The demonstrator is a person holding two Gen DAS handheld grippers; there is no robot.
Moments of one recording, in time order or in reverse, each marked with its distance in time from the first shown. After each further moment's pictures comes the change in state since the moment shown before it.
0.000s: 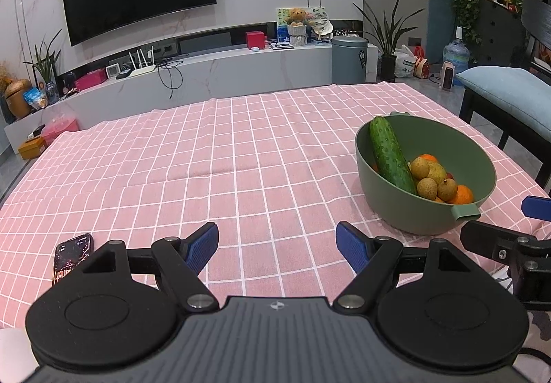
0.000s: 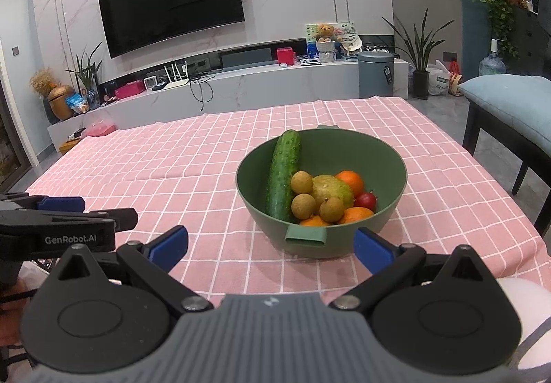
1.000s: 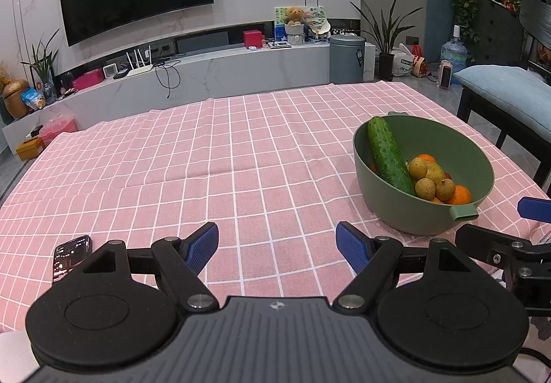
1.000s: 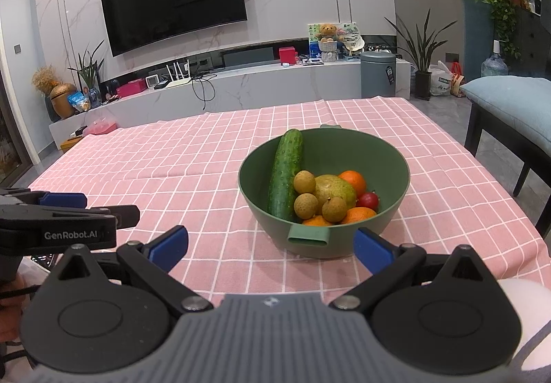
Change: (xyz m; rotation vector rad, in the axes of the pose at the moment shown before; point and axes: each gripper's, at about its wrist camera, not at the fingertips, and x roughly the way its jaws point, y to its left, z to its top) left arm 0.000 -0.001 0.001 0.002 0.003 -0.005; right arm 0.000 -0.001 0.001 -0.005 0.002 0.006
